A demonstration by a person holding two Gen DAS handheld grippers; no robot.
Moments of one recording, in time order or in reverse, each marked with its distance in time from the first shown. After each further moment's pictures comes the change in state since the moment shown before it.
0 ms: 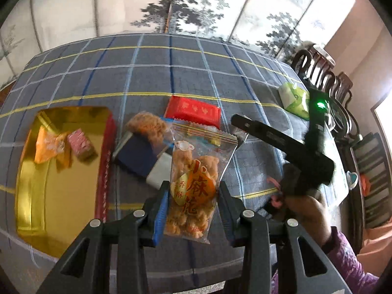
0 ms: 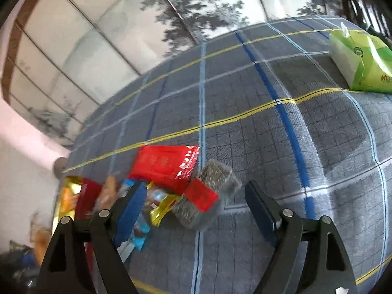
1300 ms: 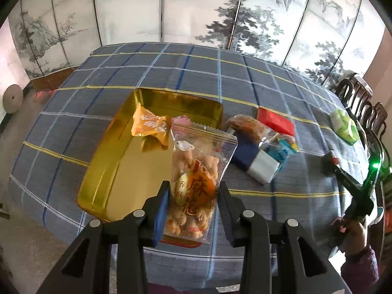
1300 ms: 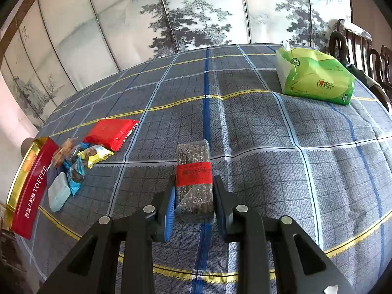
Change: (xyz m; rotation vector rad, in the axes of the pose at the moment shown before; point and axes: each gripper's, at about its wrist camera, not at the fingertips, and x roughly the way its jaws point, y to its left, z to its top) left arm -0.041 0.102 -0.048 -0.135 -0.131 0.235; right arm -0.058 -0.066 -0.049 -0.158 -0.121 -0.144
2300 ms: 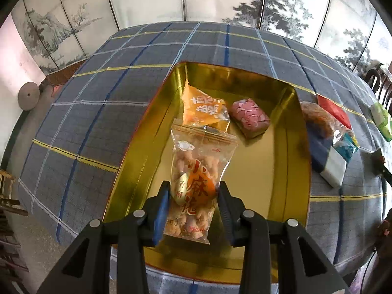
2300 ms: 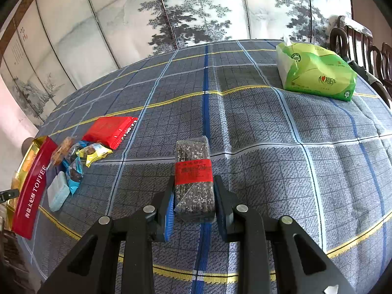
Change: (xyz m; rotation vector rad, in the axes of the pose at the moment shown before) left arm 0.070 0.063 0.011 0.006 0.084 0.143; right arm 0.003 0.001 0.000 0.004 0.012 0.000
